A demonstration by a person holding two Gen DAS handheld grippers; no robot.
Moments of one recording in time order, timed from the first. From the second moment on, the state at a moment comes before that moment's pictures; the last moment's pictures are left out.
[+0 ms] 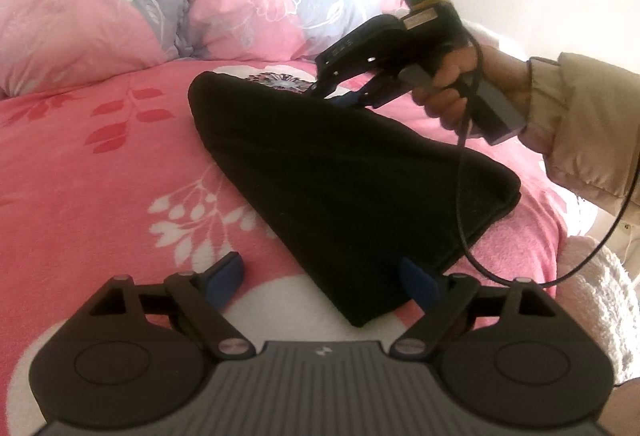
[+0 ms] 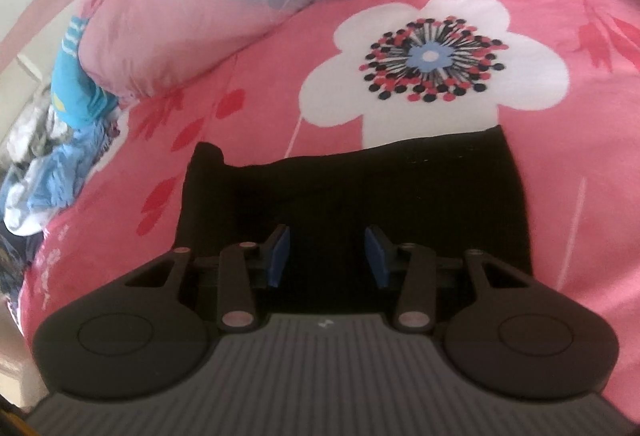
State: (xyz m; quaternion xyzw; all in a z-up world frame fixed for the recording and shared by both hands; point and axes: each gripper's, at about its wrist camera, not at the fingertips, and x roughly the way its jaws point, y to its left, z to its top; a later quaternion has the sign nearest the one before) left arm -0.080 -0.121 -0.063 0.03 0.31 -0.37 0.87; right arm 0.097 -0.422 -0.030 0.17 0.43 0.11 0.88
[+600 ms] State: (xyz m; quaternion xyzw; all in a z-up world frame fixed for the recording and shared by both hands) left arm -0.079 -0.122 -0.062 0.03 0.31 -0.37 0.88; right arm 0.064 -0.379 0.000 -0.09 0.32 0.02 0.94
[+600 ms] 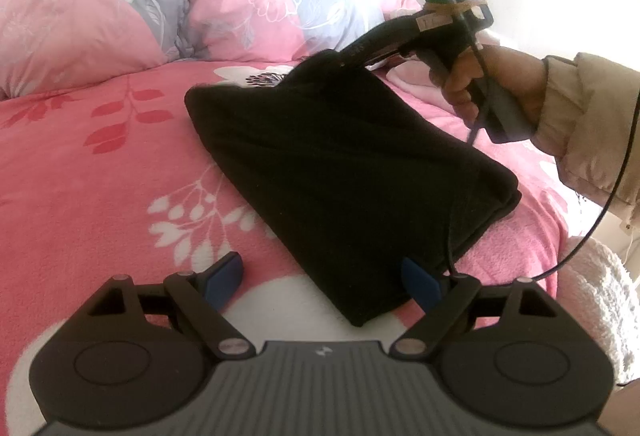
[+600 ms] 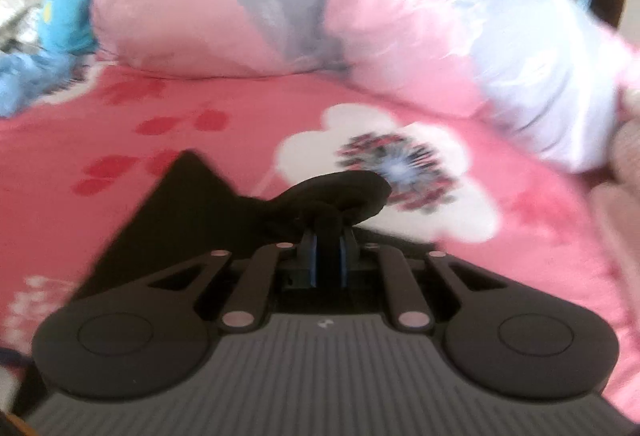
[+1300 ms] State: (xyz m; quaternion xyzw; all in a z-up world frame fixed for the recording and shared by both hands) left arm -0.076 -0.119 -0.060 0.04 0.31 -0.37 0.87; right arm 0.074 -0.443 -0.039 -0.01 0.34 -0.05 0.94
